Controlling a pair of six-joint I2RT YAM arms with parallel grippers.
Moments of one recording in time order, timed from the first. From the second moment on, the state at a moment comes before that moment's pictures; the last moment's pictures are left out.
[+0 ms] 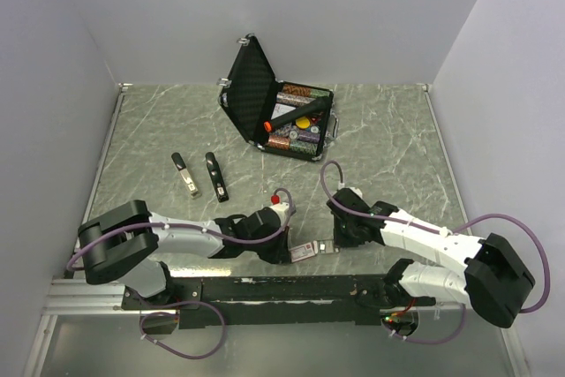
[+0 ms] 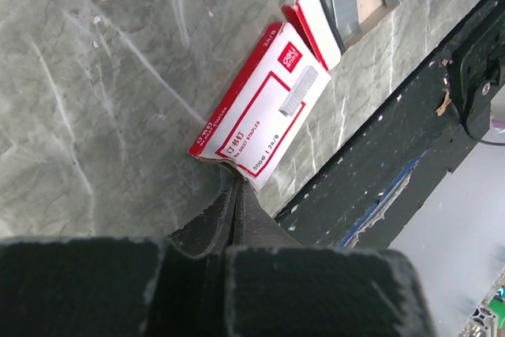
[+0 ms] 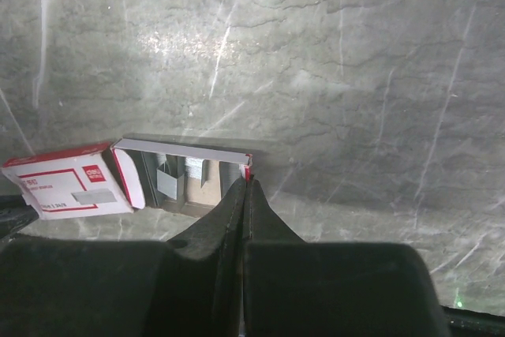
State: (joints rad) left arm -1.15 1.50 0.57 0.14 0.13 -0.78; right arm 0.77 1.10 0.52 -0.63 0.09 0.74
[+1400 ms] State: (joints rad) left arm -1.13 1.44 0.50 0.17 0.08 -0.75; right arm 0.91 1.08 0.49 -0.66 0.11 0.78
